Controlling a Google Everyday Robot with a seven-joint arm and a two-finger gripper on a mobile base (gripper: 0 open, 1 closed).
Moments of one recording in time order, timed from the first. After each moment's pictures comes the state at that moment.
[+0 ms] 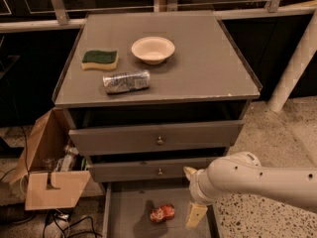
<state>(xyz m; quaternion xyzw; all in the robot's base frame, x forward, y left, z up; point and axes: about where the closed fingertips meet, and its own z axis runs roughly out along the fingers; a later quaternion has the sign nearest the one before) 0.433 -0.113 0.521 -0.67 0.72 0.06 0.18</state>
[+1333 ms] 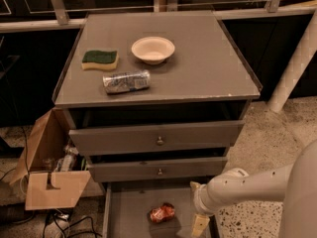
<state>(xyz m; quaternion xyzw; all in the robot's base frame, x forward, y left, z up) 0.437 -0.149 0.399 -0.65 0.74 0.06 0.15</state>
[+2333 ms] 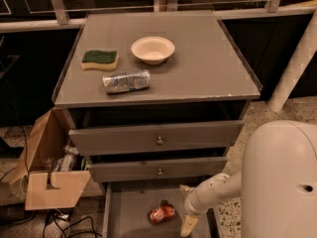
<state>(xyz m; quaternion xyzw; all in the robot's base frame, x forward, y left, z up) 0.461 -0.119 0.320 -0.67 0.72 0.08 0.16</state>
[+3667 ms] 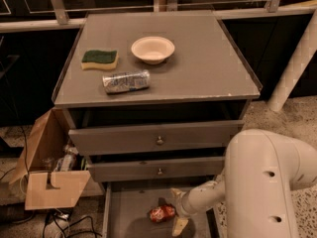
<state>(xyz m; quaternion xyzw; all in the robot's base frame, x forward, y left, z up) 0.481 -0.088 0.246 -0.68 0.70 0.09 0.20</state>
